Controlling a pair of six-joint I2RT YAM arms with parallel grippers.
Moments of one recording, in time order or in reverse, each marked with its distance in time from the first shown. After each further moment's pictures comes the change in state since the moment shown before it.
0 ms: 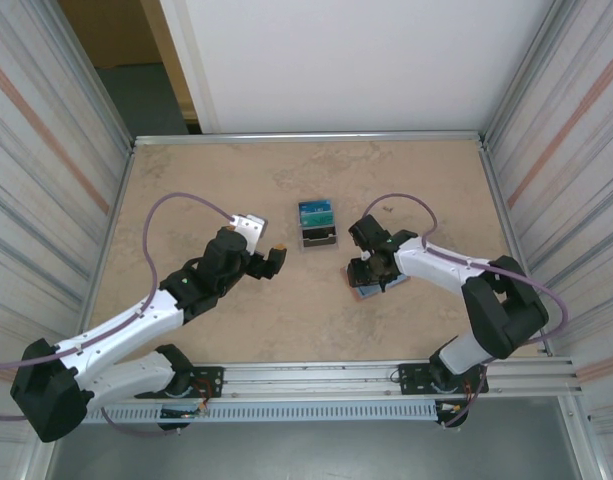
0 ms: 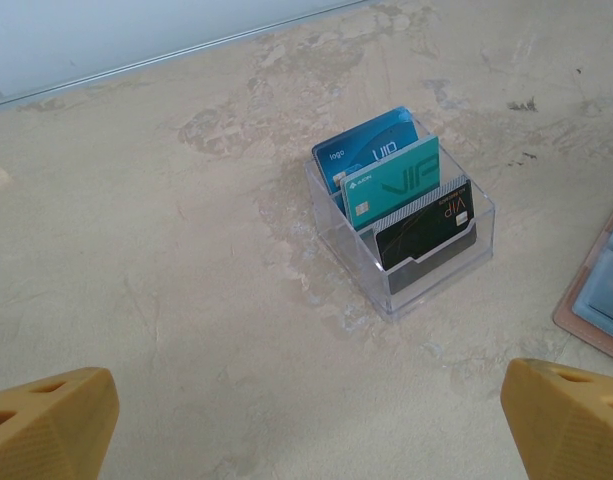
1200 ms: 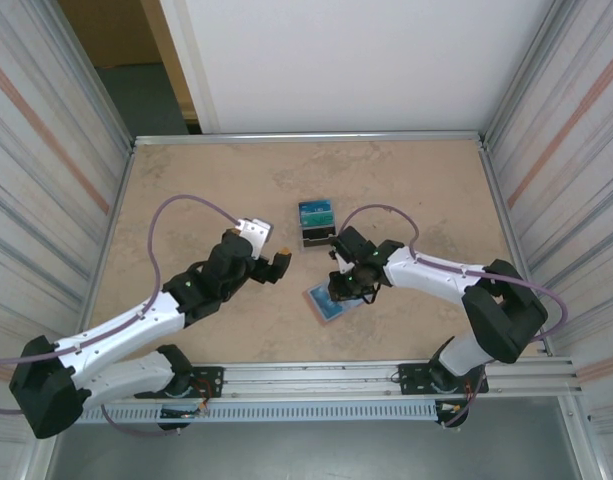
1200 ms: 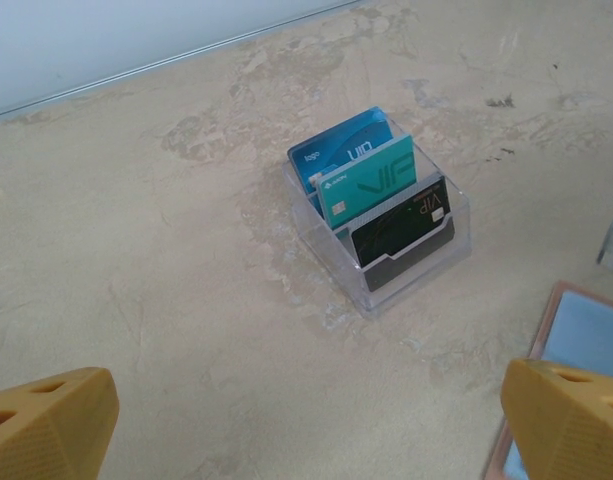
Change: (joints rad) left arm -0.079 -0.001 0.000 0.000 -0.055 -0.002; right arm 0.181 -0.028 -0.002 0.045 -0.231 0.126
